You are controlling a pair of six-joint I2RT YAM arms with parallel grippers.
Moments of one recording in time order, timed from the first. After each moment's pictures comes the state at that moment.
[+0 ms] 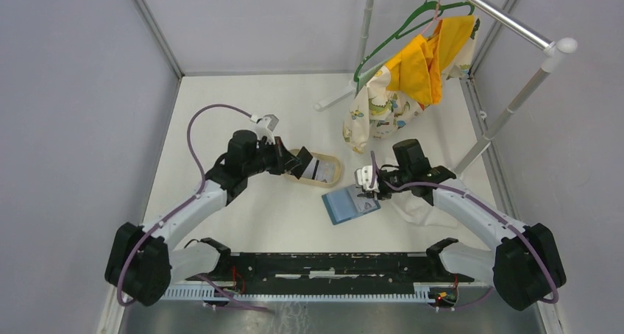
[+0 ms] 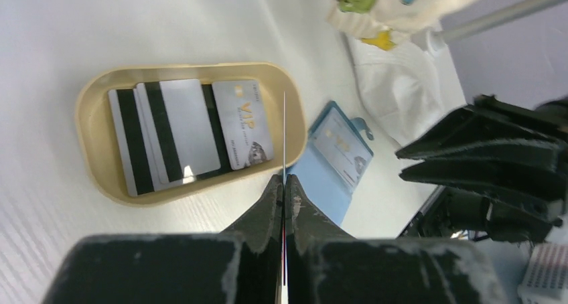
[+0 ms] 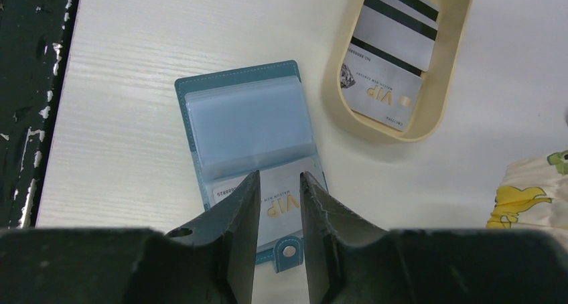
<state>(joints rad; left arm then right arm) -0.46 1.20 0.68 0.02 0.35 -0.51 0.45 1.15 0.66 -0.40 -0.81 -1.05</state>
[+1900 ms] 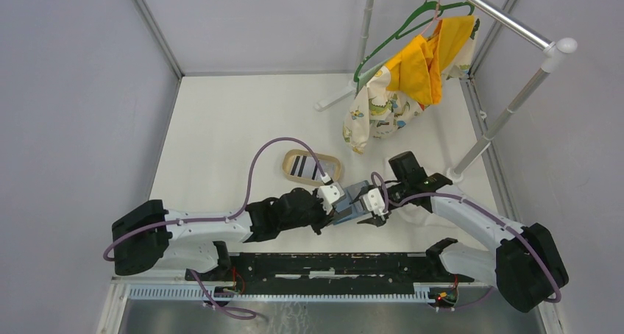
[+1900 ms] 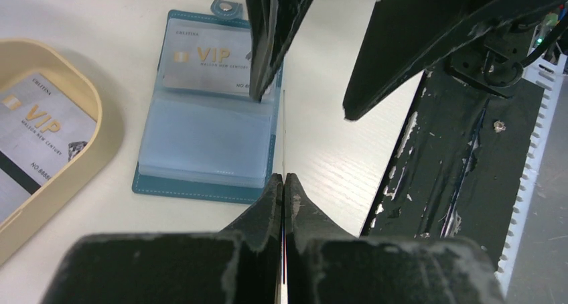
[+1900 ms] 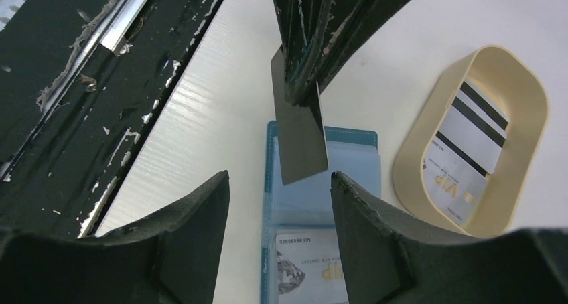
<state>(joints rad) -1.19 1.23 0.52 0.24 -0.02 -0.12 0.49 1.12 0.58 -0.52 -1.04 -1.35</state>
